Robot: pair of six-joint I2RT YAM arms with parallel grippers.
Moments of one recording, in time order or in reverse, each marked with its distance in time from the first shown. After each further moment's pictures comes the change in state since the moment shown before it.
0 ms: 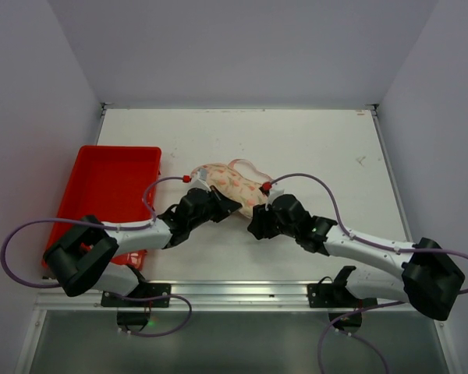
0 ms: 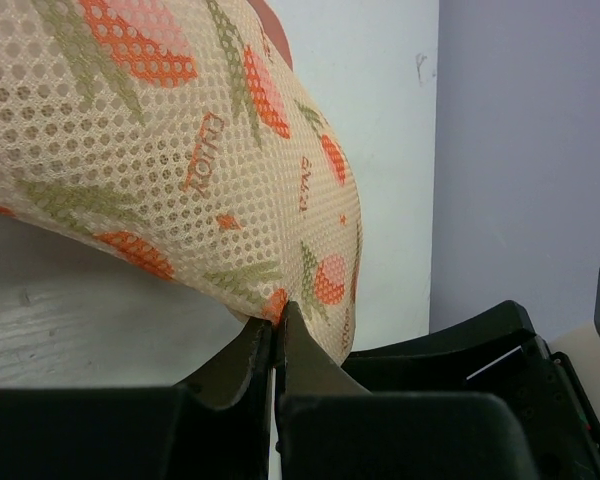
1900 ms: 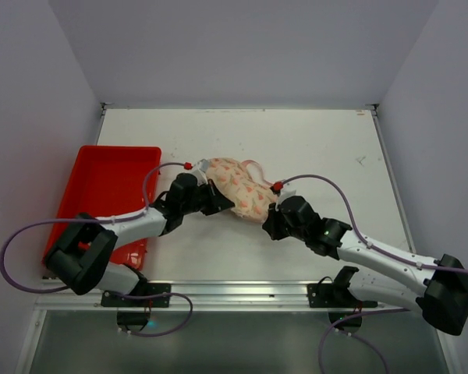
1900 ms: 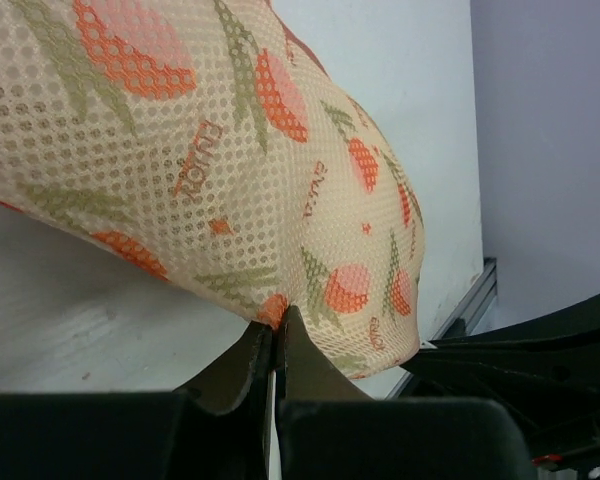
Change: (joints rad) left arm 0.184 -0.003 0.028 -0.113 0.300 0.255; right arm -0.001 -0.151 0.021 -0.201 0.093 0.032
